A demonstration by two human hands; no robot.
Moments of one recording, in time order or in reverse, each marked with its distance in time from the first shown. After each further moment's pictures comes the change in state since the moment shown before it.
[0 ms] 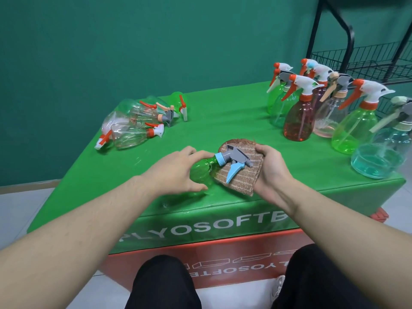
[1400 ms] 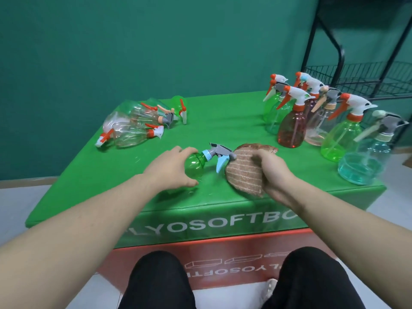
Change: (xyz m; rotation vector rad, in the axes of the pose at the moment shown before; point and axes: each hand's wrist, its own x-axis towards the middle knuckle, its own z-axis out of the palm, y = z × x) left_hand -0.002 0.002 0.000 -0.075 0.047 -0.236; right_hand -0.022 -0.016 -0.006 -0.393 0.077 -0.103
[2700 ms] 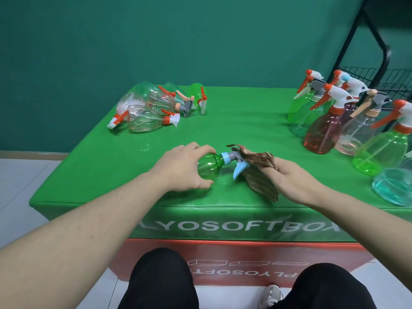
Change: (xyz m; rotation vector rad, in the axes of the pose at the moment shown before) left_hand -0.006 -0.027 0.013 -0.012 0.059 0.094; right_hand 0.022 0.007 -0.003 -0.938 -0.257 -0.464
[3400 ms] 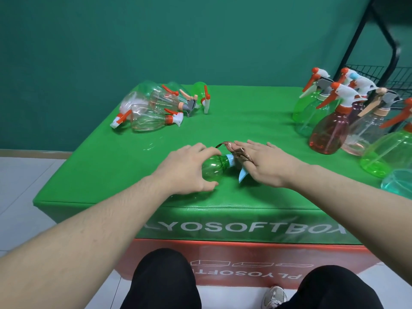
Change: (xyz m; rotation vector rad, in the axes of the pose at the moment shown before) left_hand 0.000 -0.003 0.009 0.014 0.070 0.049; right_hand 0.058 -0.011 0.009 -0.652 -0.258 -0.085
